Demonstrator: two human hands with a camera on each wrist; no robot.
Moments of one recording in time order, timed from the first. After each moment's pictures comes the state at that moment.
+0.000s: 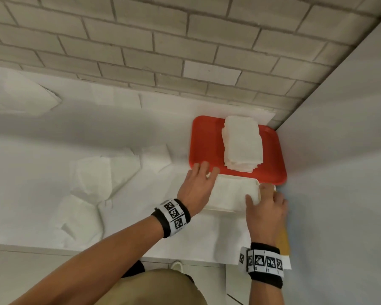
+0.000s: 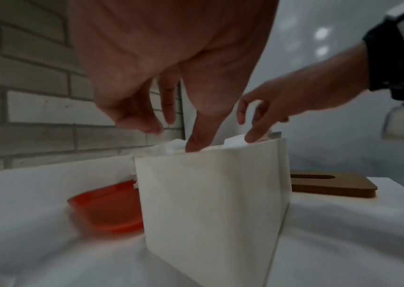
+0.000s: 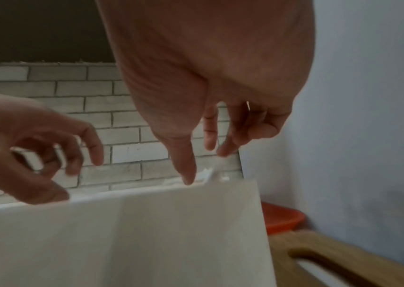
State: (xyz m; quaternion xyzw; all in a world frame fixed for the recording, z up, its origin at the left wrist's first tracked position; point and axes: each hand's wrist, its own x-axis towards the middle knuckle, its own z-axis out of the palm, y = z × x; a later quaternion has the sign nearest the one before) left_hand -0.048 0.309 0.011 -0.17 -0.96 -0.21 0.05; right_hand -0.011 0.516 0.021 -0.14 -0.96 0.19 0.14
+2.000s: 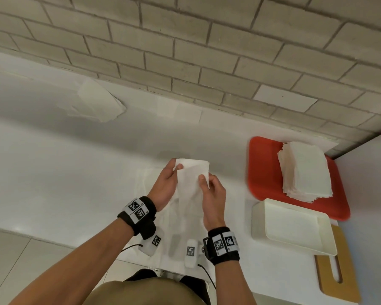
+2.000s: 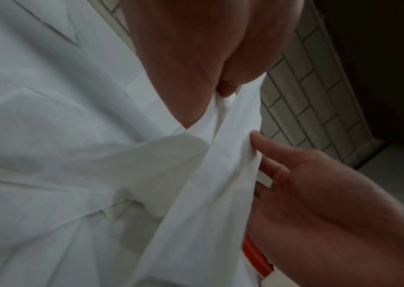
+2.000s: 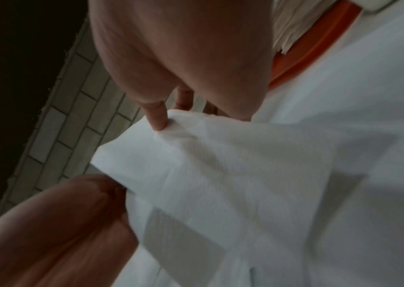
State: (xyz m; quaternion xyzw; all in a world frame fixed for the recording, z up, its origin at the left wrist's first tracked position) left_hand -0.039 0.011 -0.013 0.13 -0.63 -0.77 -0.04; right_hand -0.042 0.172 -0.007 -0.09 -0.68 0.72 -0.08
